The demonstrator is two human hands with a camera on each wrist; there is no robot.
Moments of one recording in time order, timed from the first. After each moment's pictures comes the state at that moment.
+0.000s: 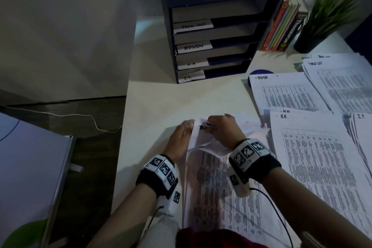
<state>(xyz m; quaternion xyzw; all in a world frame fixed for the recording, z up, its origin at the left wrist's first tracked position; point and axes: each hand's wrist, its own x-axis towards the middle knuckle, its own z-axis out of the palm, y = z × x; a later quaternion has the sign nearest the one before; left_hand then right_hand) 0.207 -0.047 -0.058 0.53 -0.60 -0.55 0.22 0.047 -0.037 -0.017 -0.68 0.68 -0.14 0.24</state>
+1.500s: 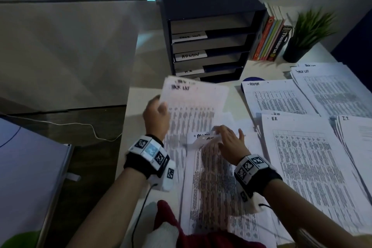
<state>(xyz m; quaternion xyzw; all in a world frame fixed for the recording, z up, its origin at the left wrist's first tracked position) 0.221 -0.075 0.023 0.65 -0.57 -0.31 0.39 0.028 0.013 -0.039 -0.67 0.70 -0.08 0.23</state>
